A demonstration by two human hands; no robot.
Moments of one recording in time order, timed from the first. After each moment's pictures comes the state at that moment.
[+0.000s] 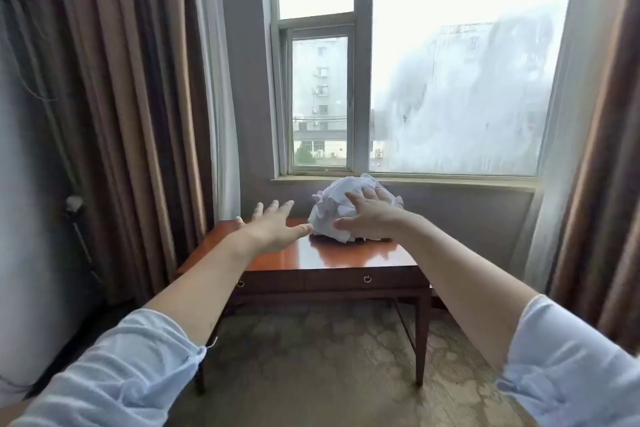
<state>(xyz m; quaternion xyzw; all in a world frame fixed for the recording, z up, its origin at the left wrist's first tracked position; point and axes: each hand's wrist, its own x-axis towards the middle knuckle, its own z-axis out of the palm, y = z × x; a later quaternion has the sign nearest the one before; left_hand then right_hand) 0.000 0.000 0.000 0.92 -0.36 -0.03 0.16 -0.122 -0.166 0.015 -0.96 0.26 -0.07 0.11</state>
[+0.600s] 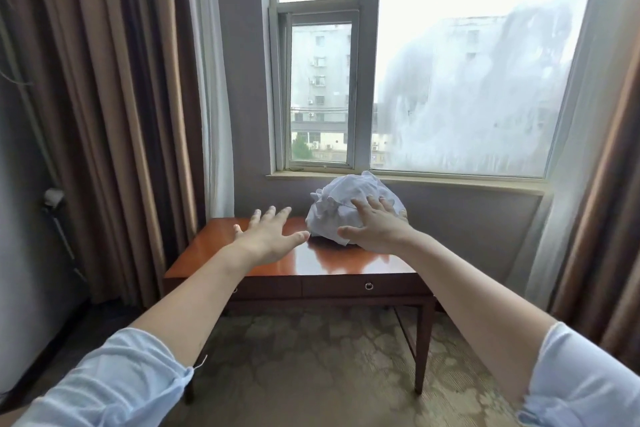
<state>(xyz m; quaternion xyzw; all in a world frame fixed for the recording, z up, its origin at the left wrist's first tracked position) 0.078 -0.036 -0.014 0.92 -0.37 -0.02 0.16 -0.056 -0.214 -0.005 -0.95 0.27 -0.11 0.11</state>
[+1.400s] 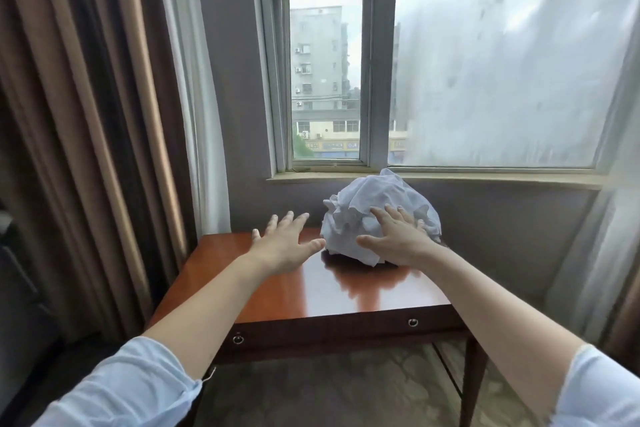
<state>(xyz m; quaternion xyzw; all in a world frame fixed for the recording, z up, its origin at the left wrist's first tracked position) 0.345 -0.159 -0.046 0.90 -0.42 -0.03 0.15 0.186 -0.322 -0.038 -0.93 0.31 -0.11 0.16</state>
